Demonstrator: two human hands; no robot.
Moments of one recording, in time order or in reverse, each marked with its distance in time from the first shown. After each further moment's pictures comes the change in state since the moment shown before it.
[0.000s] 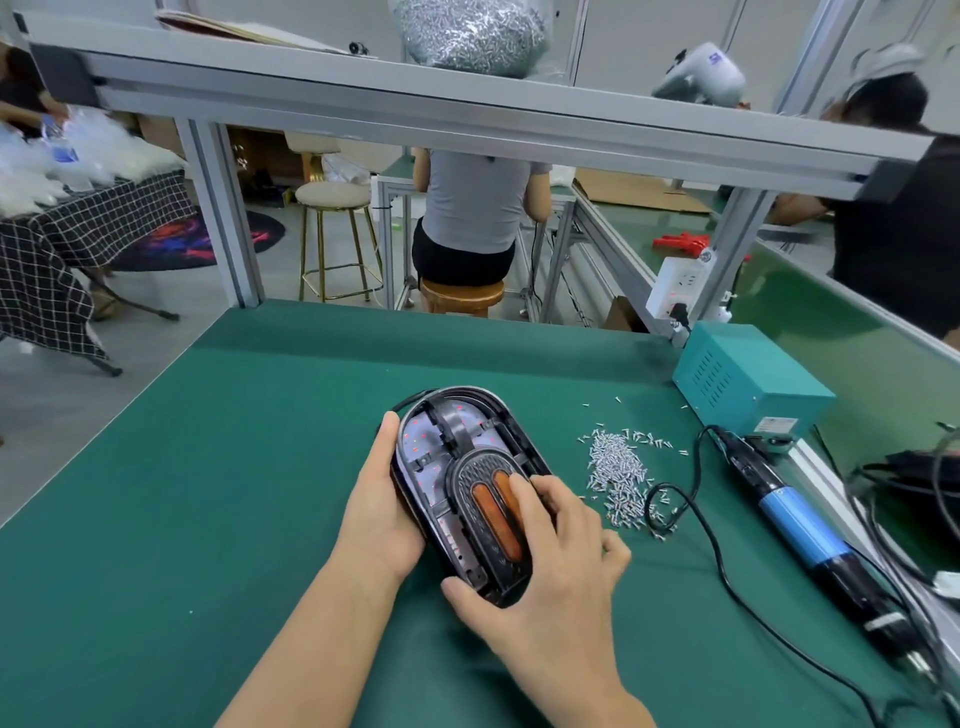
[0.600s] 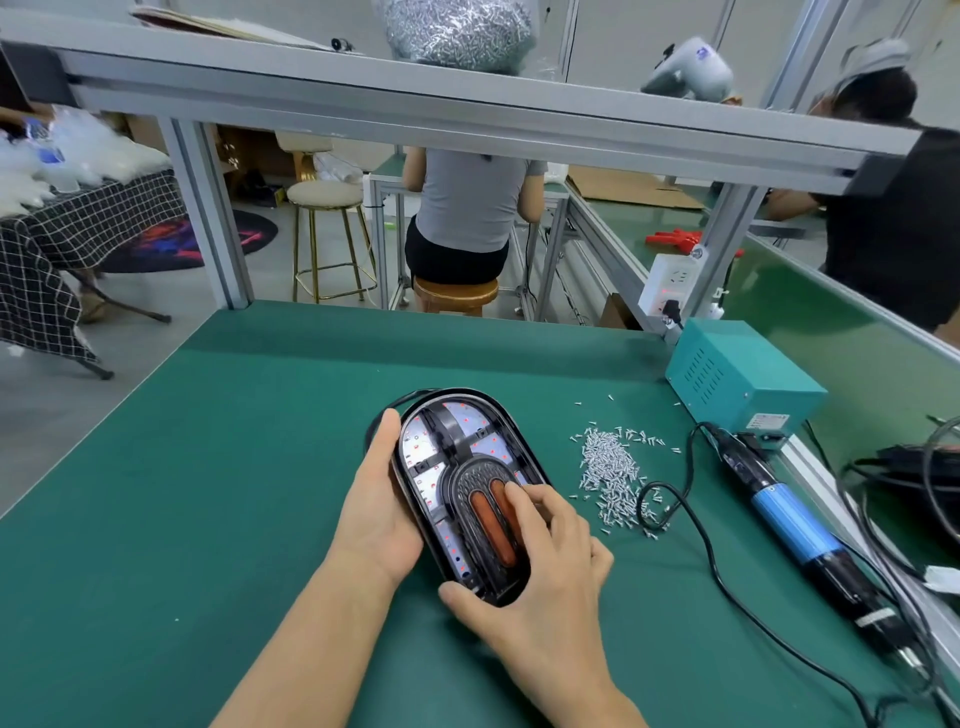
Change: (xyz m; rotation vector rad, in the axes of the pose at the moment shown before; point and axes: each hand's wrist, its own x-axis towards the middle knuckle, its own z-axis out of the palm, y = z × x) left_hand -0.002 -0.002 0.011 0.035 0.060 0.008; right_hand -0.001 0.018 0.012 0.112 -0.023 0.036
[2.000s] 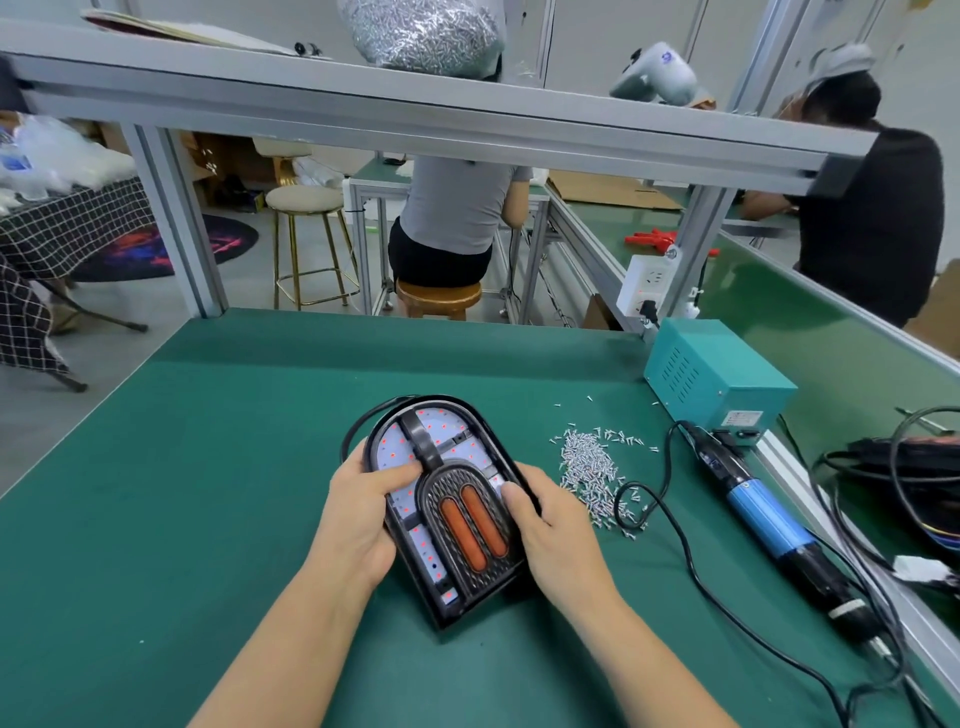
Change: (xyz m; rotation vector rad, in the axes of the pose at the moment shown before) left_hand 0.005 -0.002 0.001 0.222 0.152 0.132; right_hand 0.053 0.037 -0.012 0.371 -0.171 0.199
